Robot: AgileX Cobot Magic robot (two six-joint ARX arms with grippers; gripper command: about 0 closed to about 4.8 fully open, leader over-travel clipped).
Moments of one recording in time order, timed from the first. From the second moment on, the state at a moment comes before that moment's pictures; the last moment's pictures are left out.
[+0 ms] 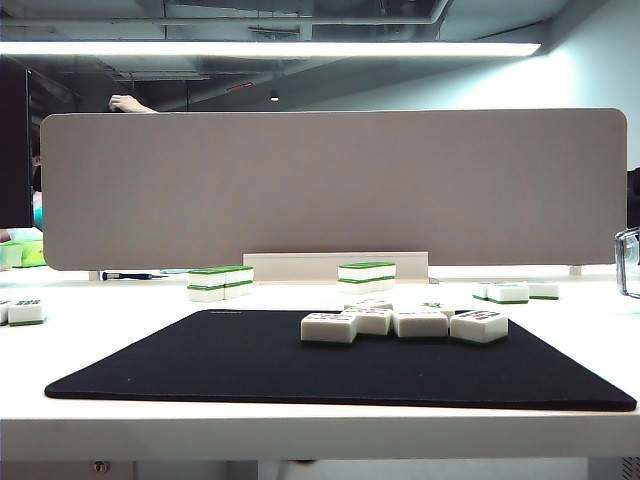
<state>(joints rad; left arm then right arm) 0.04 0.00 0.01 -0.17 -0.03 -0.04 -0.01 0.01 0.14 -0.18 0.09 0.26</state>
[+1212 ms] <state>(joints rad) 0.04 0.00 0.01 -0.17 -0.03 -0.04 -0.01 0.01 0.84 -0.85 0.04 0.10</state>
